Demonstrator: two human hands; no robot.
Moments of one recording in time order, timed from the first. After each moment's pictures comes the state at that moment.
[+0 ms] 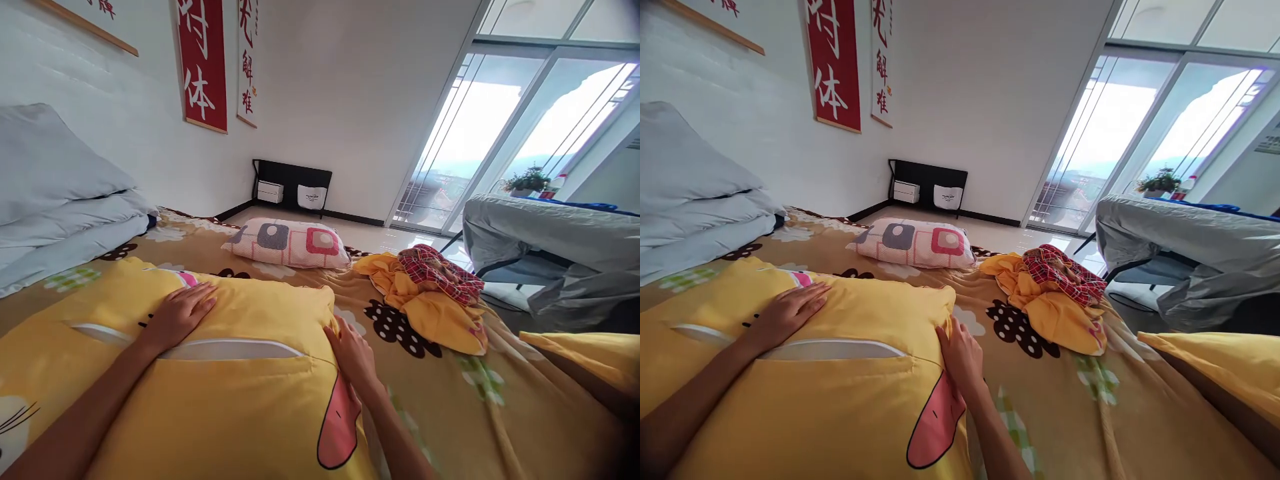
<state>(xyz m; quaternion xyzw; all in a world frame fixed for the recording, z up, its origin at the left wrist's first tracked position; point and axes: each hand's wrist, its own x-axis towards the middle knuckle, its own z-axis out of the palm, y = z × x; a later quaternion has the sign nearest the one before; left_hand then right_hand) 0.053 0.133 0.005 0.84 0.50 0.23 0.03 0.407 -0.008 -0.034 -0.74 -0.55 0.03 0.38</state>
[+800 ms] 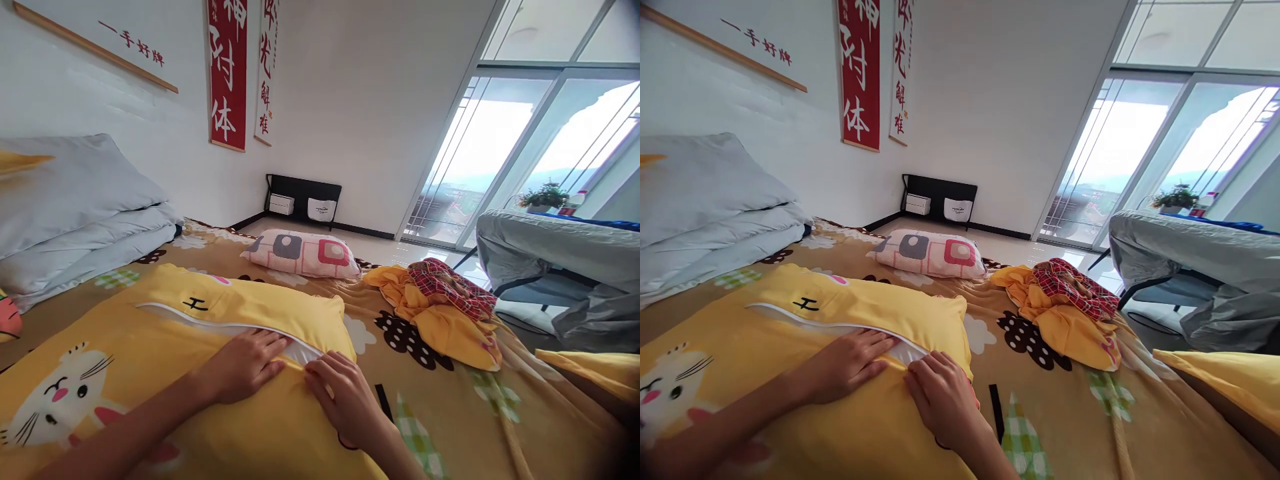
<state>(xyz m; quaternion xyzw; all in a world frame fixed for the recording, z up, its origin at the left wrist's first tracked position) 0.117 0.014 0.043 0.96 0.25 0.14 0.04 0.331 -0.077 0.019 -0.50 -0.81 -0.03 0.30</state>
